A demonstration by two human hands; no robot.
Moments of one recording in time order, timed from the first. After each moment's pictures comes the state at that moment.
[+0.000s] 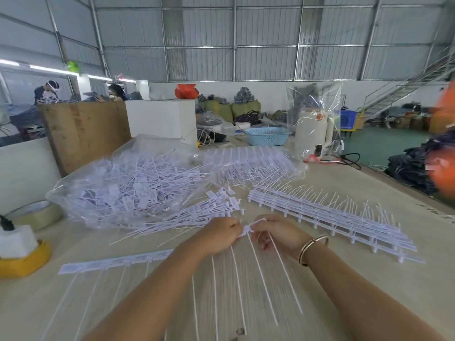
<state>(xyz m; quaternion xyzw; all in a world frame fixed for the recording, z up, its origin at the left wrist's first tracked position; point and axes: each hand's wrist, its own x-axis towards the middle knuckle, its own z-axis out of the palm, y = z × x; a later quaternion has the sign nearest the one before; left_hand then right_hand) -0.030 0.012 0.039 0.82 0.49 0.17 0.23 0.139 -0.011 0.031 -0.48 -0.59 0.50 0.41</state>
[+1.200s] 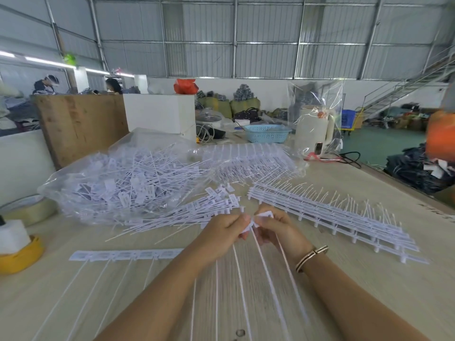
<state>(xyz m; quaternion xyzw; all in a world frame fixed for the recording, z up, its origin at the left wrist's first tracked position) -0.032 -0.014 0.032 0.77 0.38 0.37 0.36 0.133 -0.022 0.023 -0.31 -0.62 0.49 0.53</state>
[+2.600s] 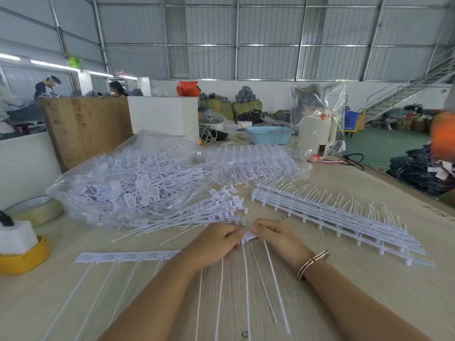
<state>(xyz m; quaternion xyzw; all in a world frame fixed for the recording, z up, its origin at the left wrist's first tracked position) -0.051 -0.007 0.025 0.79 0.44 0.26 0.34 0.127 -0.020 0.015 -0.42 -0.69 0.39 0.44</state>
